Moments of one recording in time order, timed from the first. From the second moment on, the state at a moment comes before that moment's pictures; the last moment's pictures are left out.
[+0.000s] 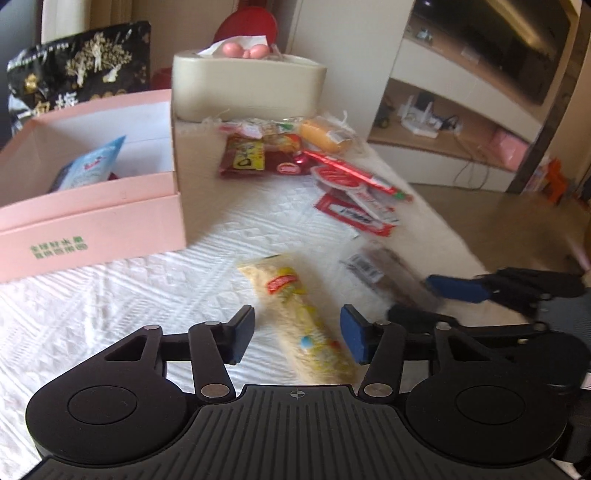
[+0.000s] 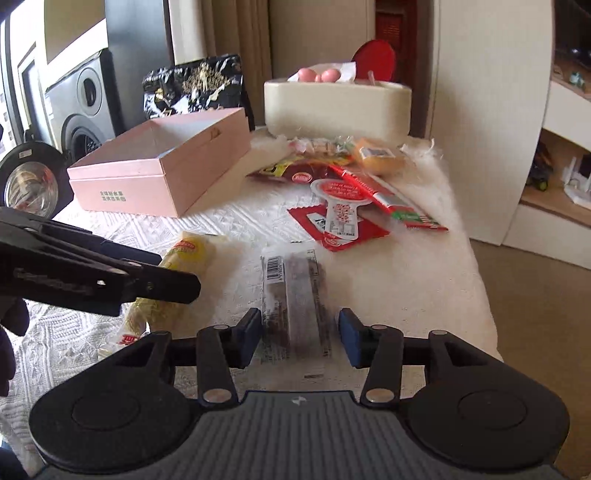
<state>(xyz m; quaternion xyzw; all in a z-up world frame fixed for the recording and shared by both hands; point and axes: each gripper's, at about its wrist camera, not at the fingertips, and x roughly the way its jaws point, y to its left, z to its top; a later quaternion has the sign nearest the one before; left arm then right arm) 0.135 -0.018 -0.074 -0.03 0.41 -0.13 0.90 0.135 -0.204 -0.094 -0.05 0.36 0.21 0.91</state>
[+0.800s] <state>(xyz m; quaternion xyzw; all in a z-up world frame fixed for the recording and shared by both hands) 0.148 -0.015 -0.078 -0.01 0.41 -0.16 0.90 0.130 -0.195 -0.100 -0.06 0.35 0.22 0.91</state>
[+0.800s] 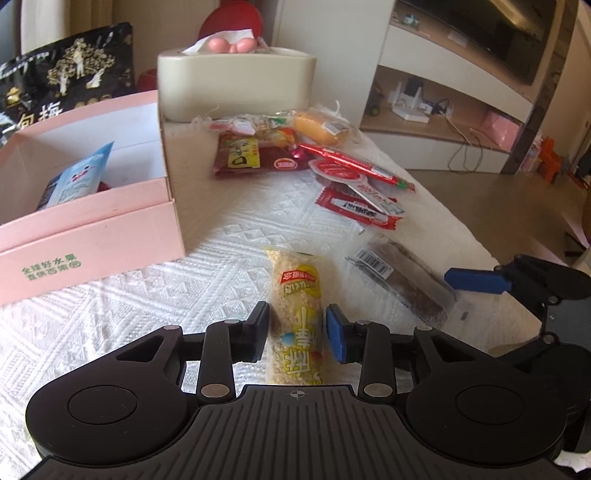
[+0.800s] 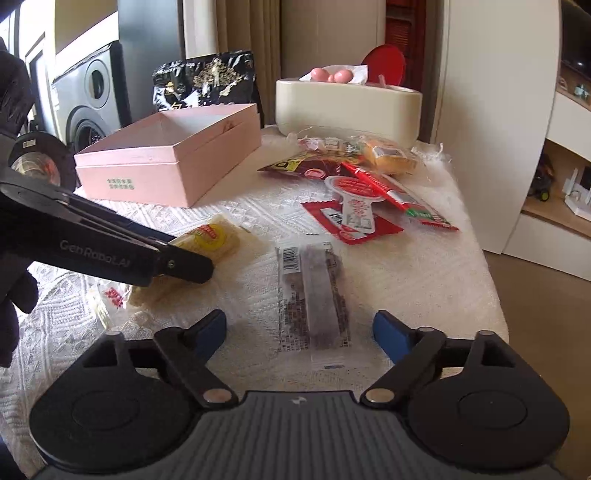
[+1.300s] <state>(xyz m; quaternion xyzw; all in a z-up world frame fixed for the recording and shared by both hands) 0.122 0.004 -0.077 -0.07 0.41 -0.14 0.90 0.133 -0.195 -0.098 -0.07 0.37 0.26 0.89</state>
